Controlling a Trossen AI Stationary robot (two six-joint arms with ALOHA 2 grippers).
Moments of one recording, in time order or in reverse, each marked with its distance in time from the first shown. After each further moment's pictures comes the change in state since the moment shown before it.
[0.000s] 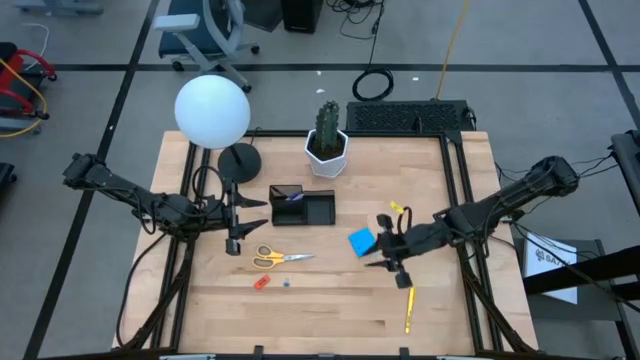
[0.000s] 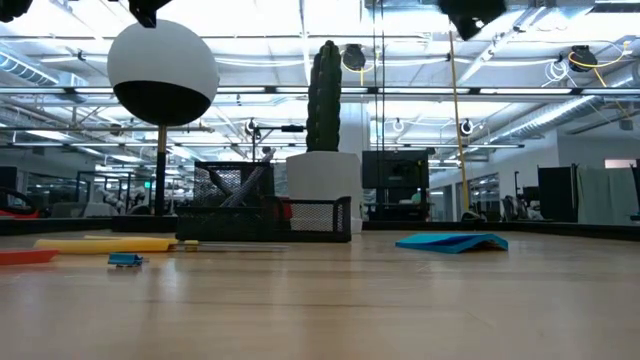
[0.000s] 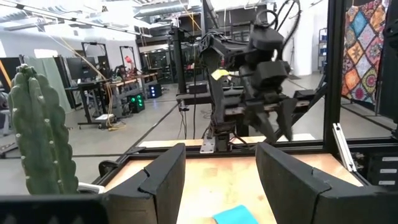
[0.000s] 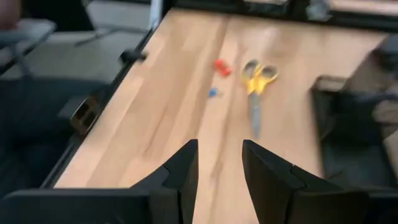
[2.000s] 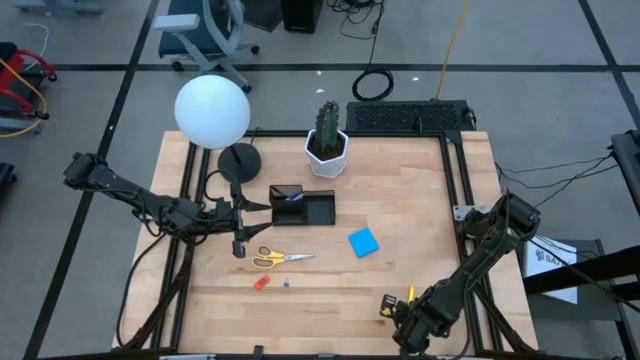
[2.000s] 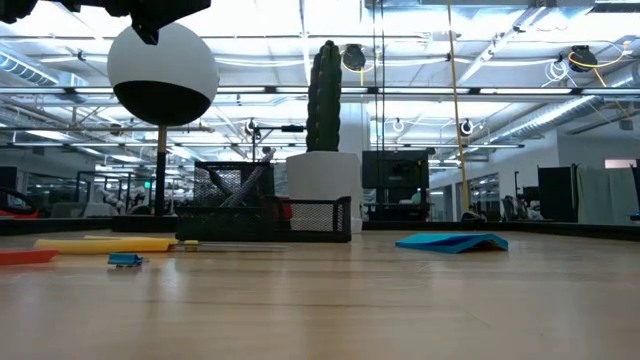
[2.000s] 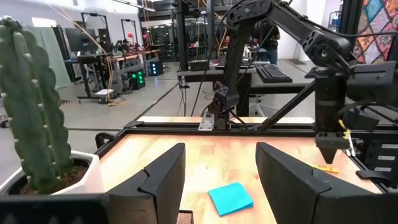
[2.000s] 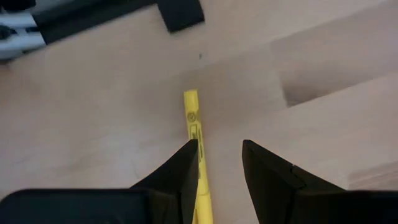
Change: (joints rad) left arm 0.000 0.058 0.000 -0.048 -0.028 -0.109; right arm 0.427 0.604 0.370 -0.620 -0.202 -0.505
